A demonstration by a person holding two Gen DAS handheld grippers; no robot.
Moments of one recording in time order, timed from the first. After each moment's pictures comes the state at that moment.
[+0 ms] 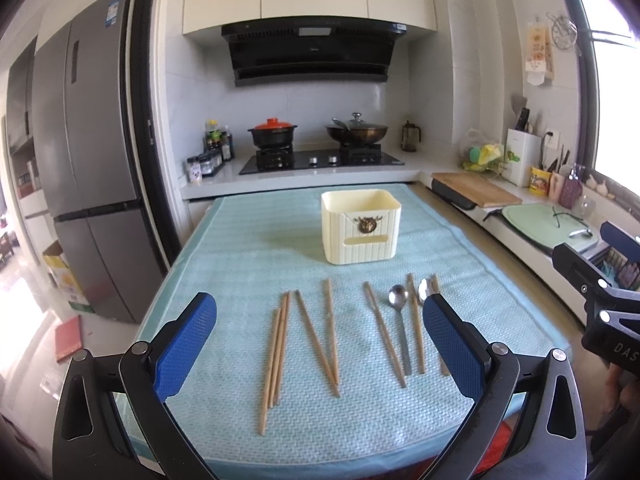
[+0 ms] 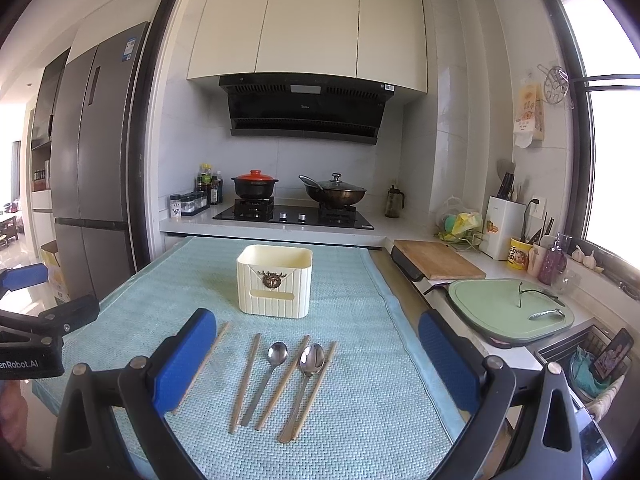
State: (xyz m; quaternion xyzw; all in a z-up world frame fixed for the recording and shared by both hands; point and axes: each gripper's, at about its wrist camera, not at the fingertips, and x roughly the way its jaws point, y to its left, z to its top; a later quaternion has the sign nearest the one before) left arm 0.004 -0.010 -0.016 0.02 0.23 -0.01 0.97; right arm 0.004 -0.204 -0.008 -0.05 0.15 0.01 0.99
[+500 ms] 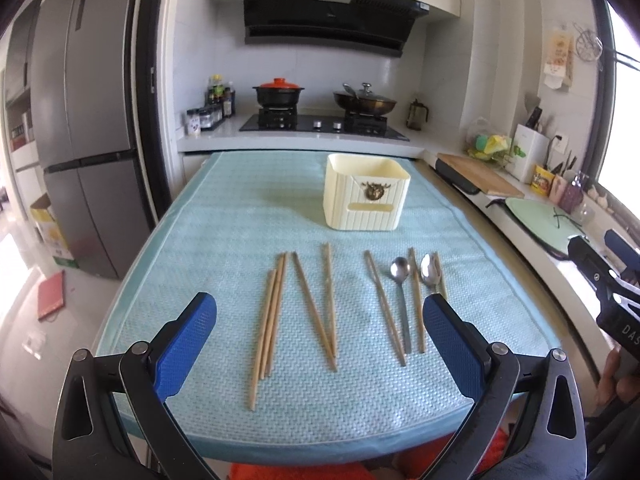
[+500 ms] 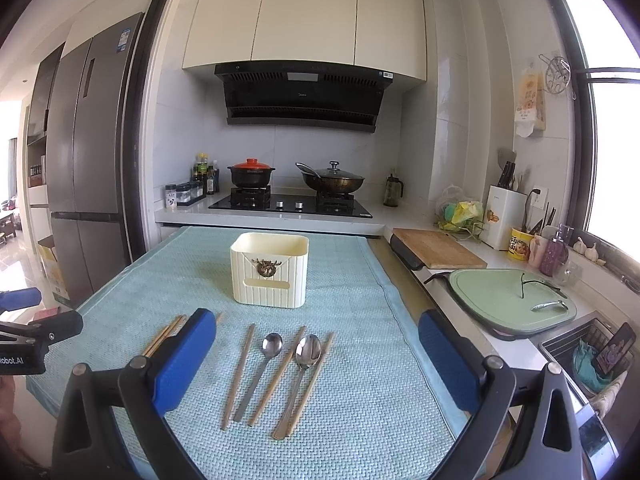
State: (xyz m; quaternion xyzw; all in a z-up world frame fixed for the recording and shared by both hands) left arm 0.020 0.018 -0.043 -0.04 0.29 -0.03 0.96; right arm 0.017 -0.209 -0.020 -0.04 0.17 0.00 0.98
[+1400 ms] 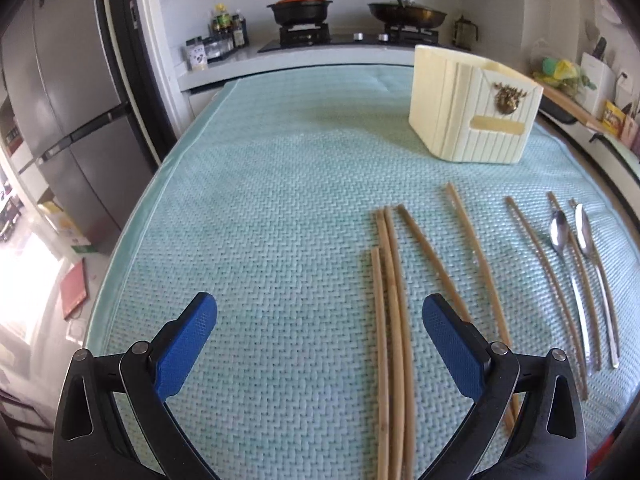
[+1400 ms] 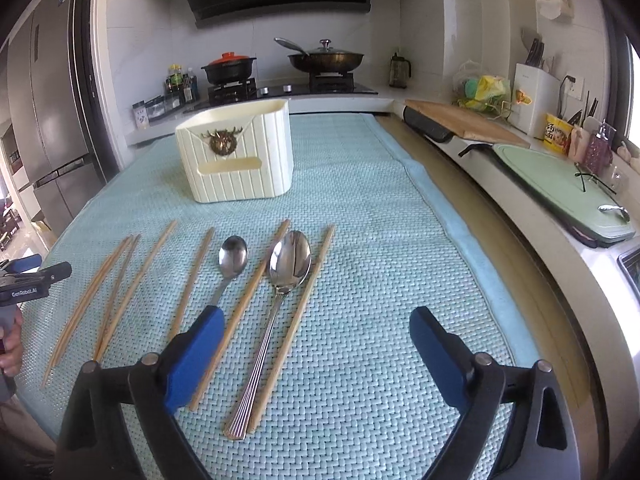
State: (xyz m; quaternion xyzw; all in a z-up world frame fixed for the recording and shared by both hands) left arm 0.199 0.082 -0.178 0.03 0.41 0.02 0.91; right arm 0.148 -0.244 -0.151 0.01 0.36 0.01 0.93
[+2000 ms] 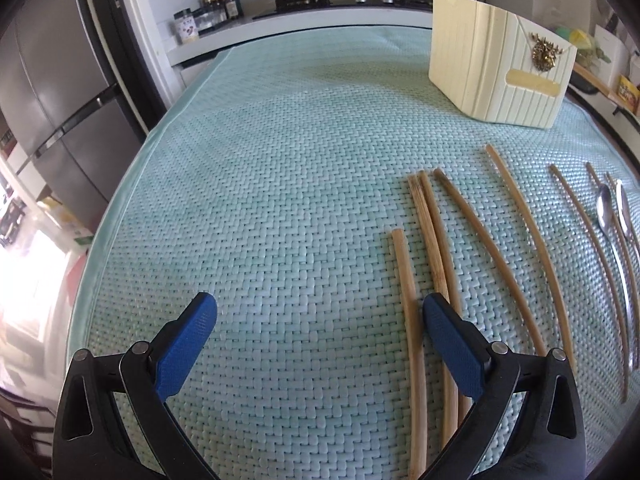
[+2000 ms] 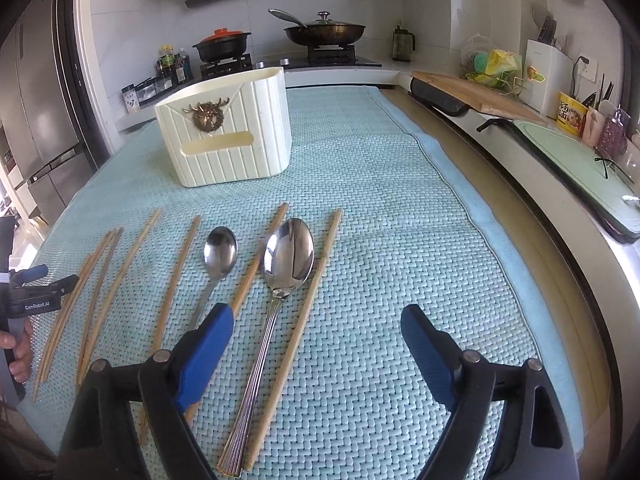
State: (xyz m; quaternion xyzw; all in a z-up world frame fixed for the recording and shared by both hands) left arm 0.223 0.086 -0.209 0.05 0.46 0.02 0.89; right arm 0.186 -0.243 -0.171 0.02 0.40 0.01 0.92
